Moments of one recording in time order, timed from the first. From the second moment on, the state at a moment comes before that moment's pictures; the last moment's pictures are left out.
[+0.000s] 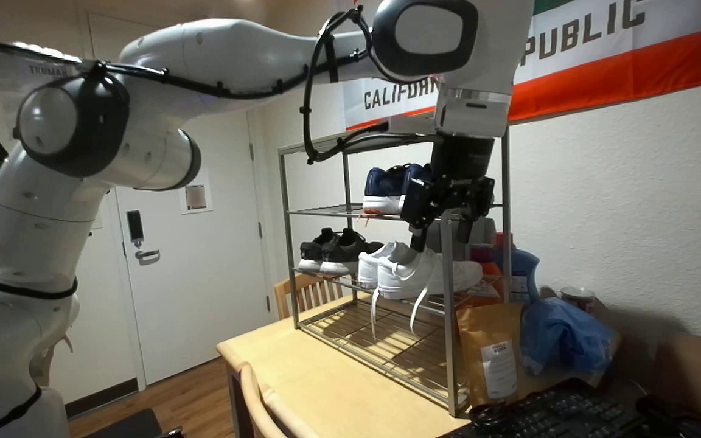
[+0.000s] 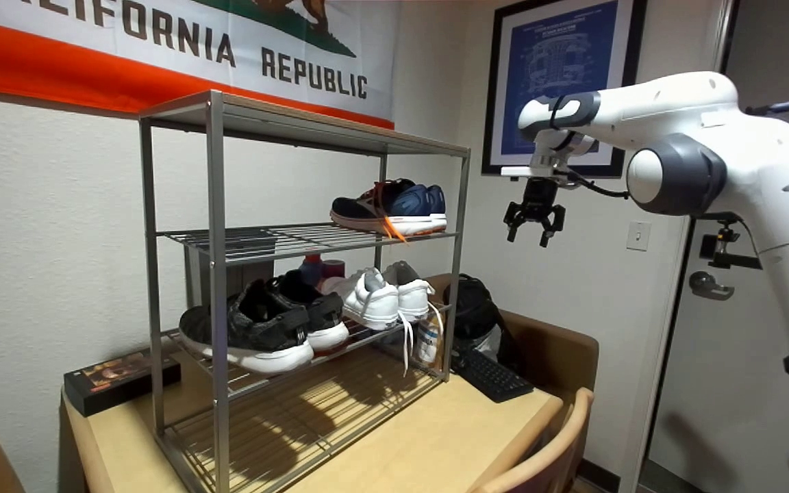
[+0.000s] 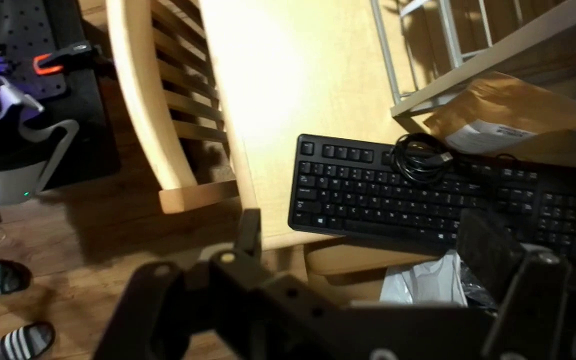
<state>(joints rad) -0.53 0.47 -0.39 -1.08 0.41 1.35 0.95</state>
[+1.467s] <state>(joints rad) -0.53 0.69 -0.39 -0.89 0.21 1.65 0.74</state>
